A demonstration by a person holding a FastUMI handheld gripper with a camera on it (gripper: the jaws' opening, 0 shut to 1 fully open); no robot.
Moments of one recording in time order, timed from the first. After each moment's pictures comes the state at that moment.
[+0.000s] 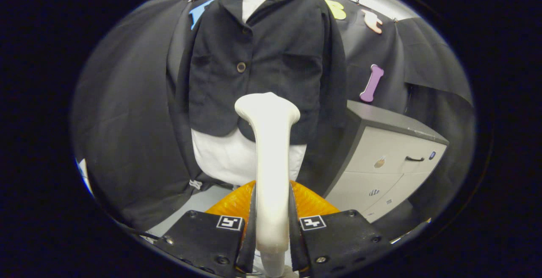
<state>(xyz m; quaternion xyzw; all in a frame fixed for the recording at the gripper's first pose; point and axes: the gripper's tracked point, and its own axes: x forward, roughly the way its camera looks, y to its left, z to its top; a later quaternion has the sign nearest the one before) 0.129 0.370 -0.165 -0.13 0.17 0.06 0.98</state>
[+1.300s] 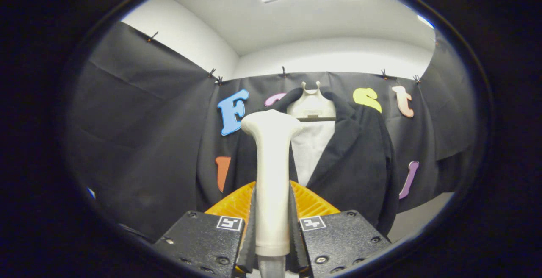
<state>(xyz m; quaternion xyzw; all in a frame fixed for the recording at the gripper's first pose) 0.196 0.585 0.121 -0.09 -0.16 0.21 0.96</state>
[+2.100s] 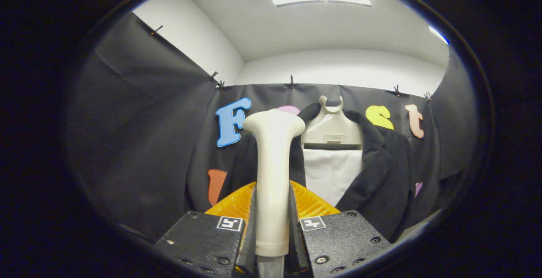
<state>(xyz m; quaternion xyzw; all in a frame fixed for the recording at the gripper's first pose) 0.253 0.633 0.170 -0.12 -0.20 0.20 0.95</state>
